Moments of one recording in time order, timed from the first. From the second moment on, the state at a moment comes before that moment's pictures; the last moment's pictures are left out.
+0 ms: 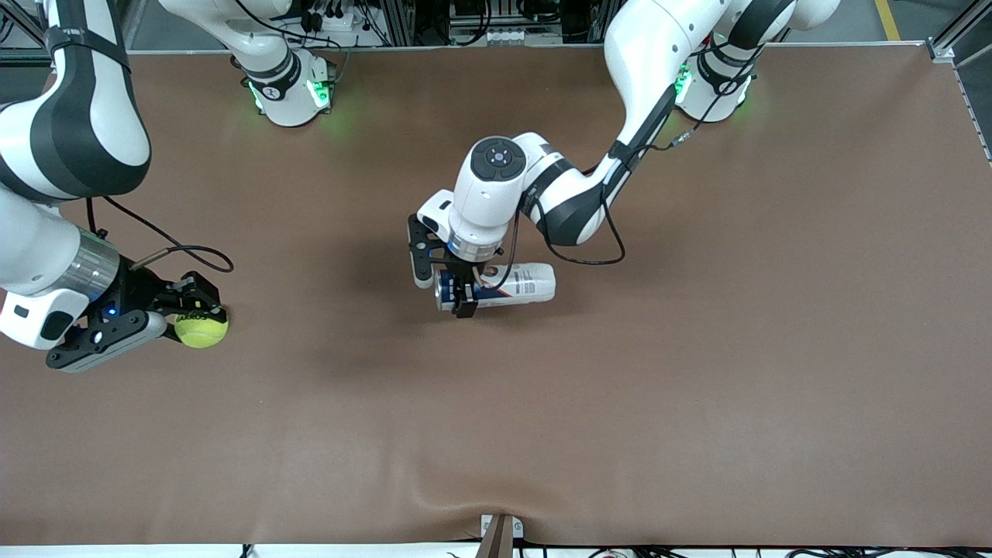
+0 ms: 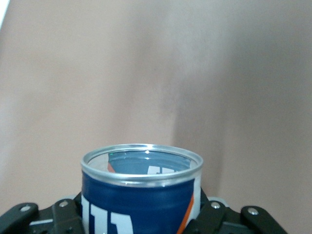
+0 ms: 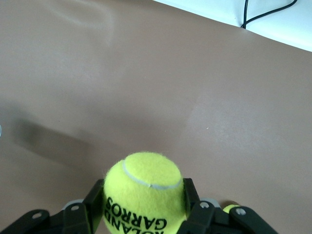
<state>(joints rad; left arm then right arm) -0.73 0.77 -0.14 -1.25 0.08 2.37 0.50 -0.01 0.31 0.11 -1.46 0.14 1.87 -0.35</state>
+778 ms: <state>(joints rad) -0.84 0.69 -0.14 -1.24 0.31 2.40 -0.07 -0.01 0.31 0.11 -1.46 0.15 1.86 -0.35</state>
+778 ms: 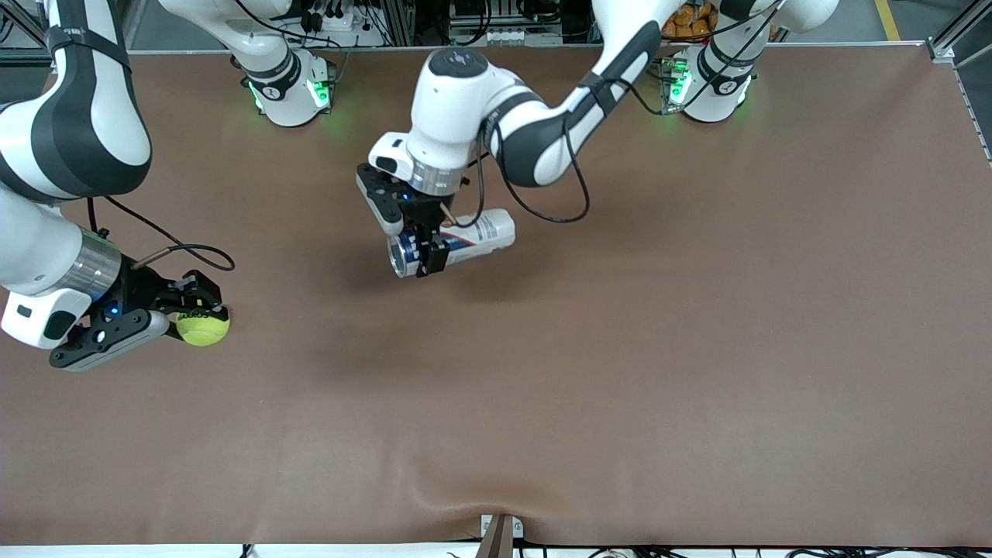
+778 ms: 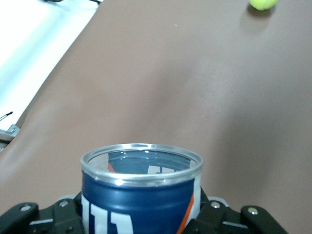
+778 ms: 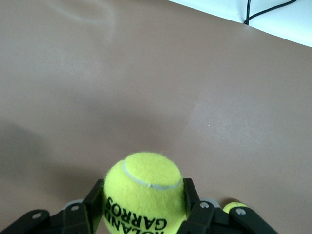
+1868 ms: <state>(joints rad) -0.93 0.68 -0.14 -1.27 0.99 2.40 -1.06 -0.01 0.31 0.11 -1.46 0.15 1.85 -0.35</state>
